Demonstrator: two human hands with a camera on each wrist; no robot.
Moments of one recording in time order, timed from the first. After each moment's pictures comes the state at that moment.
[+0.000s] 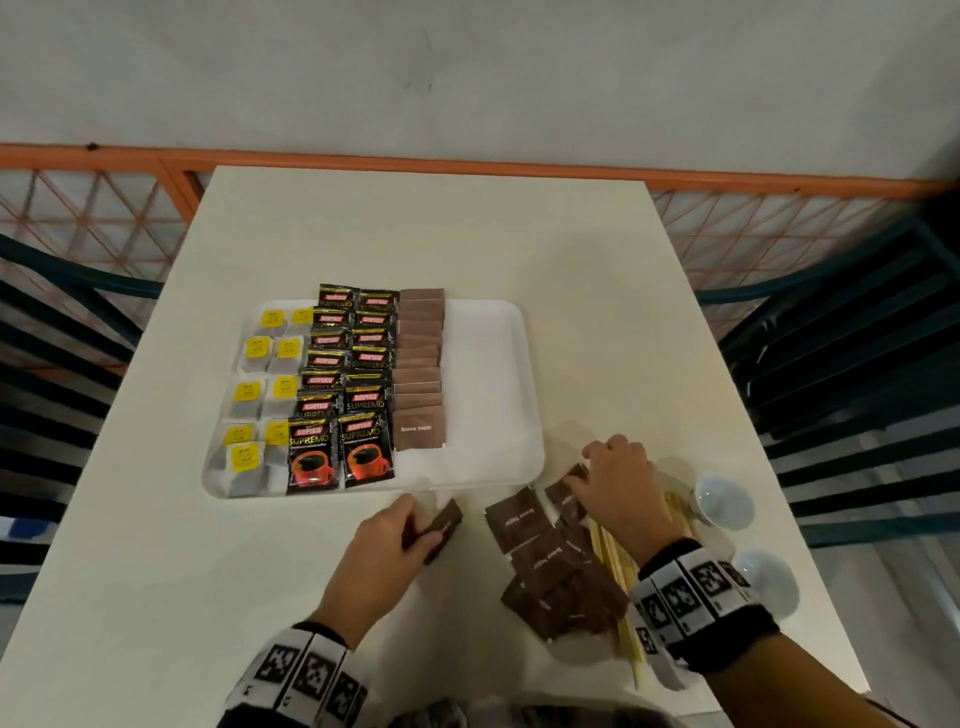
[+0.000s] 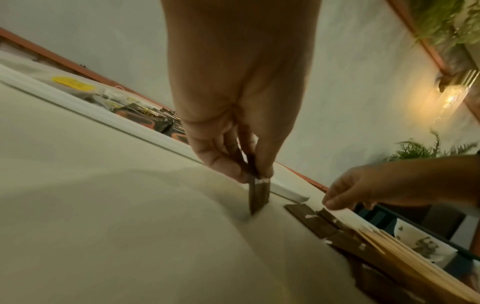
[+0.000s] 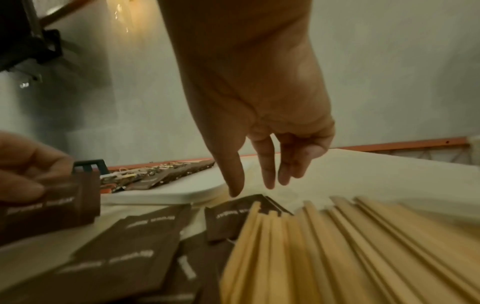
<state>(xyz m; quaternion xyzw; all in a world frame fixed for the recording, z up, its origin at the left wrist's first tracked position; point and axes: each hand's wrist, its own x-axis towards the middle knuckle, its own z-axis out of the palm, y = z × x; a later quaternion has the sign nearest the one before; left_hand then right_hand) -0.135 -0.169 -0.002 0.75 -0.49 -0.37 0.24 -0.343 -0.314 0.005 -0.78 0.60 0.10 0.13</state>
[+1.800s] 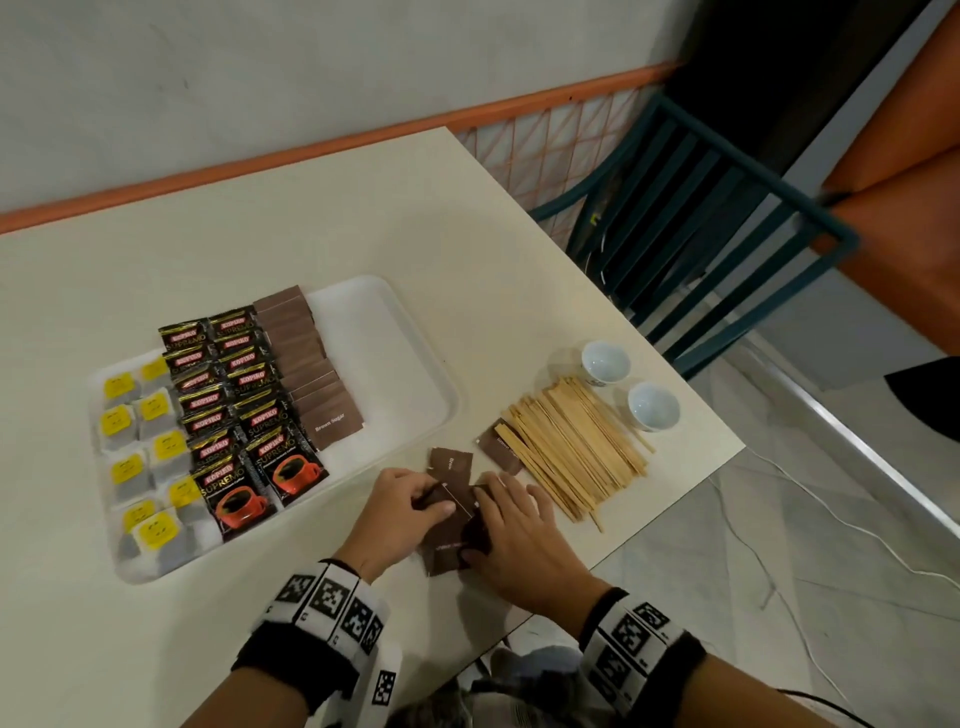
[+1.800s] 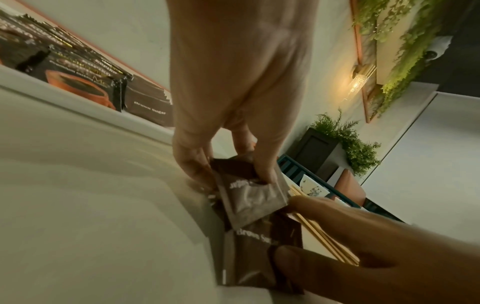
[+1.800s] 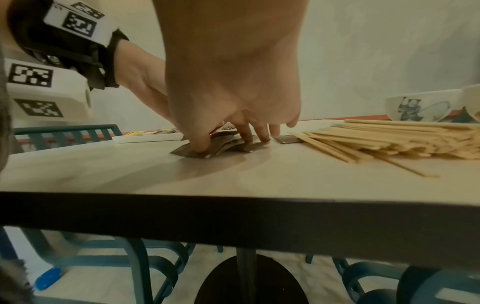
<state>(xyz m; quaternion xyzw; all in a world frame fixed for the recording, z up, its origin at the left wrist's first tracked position) -0.157 -0.194 -0.004 0.64 -0.58 -0.49 0.14 -0.321 -0.146 -0.024 -0.79 0.59 0.07 0.16</state>
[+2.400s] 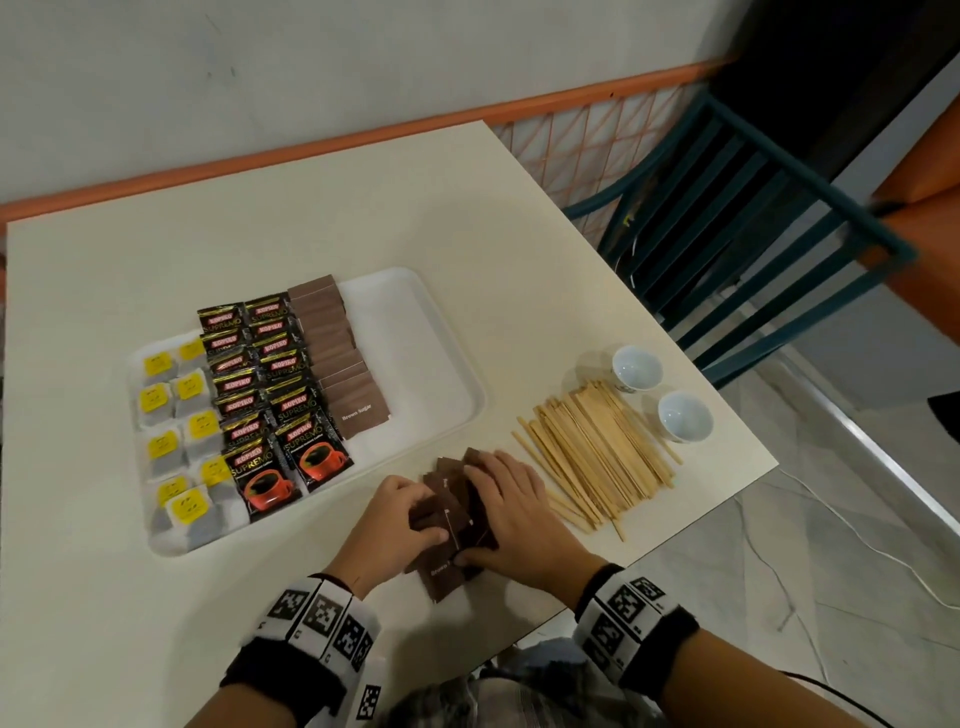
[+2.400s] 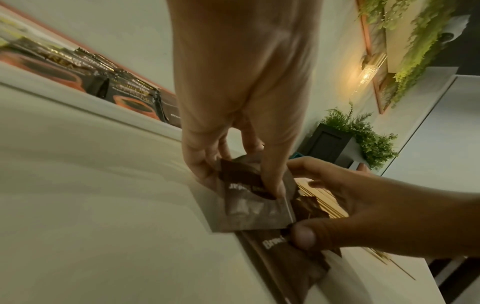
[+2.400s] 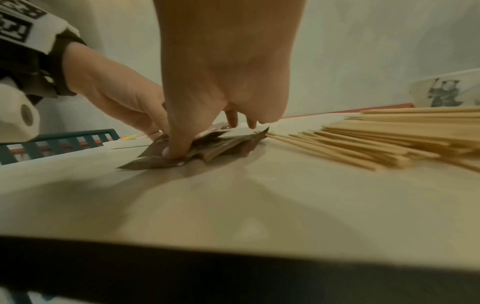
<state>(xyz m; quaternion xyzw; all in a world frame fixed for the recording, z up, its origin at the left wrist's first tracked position) -0.134 -0.178 -0.001 0.64 -0.60 -0.47 0.10 -0.308 -0.174 -0.017 -0.83 0.52 0.00 0.22</state>
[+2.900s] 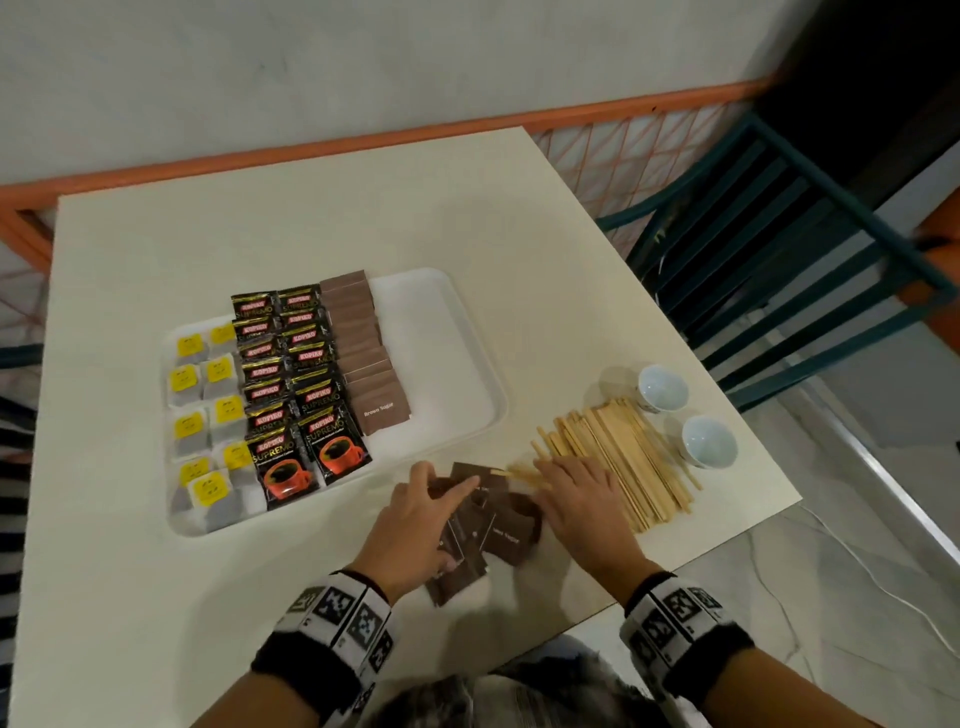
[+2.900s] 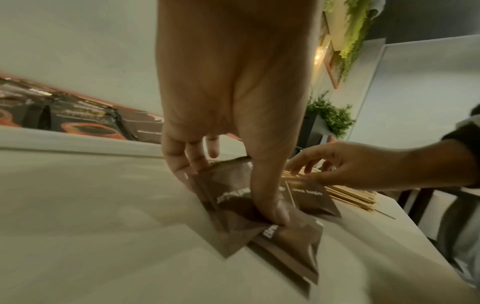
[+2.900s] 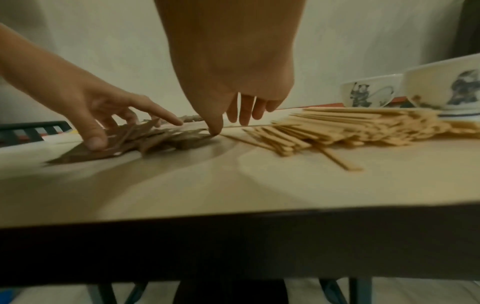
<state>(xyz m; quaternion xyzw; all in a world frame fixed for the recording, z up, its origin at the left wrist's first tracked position) -0.137 -0.174 -0.005 0.59 -0.74 -0.32 -0.04 -0.352 -0.189 -0.025 -0.79 0.60 -0.10 0.11</state>
